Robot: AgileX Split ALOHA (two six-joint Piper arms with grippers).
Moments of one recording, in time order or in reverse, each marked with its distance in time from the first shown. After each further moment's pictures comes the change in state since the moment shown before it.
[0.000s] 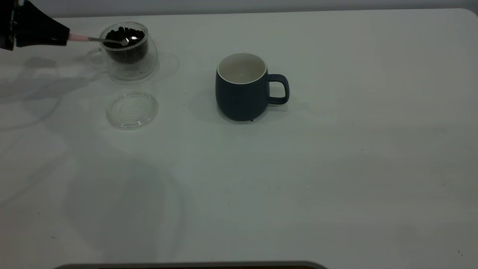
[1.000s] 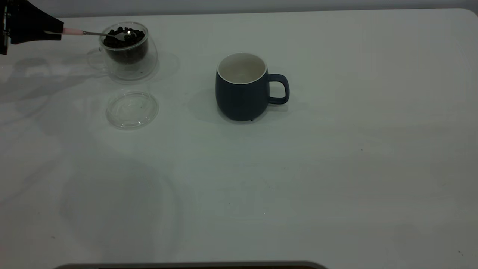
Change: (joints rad) left arm 0.013 0.000 0.000 -0.027 0.000 -0.210; right arm 0.000 0.000 0.000 0.000 0.000 0.000
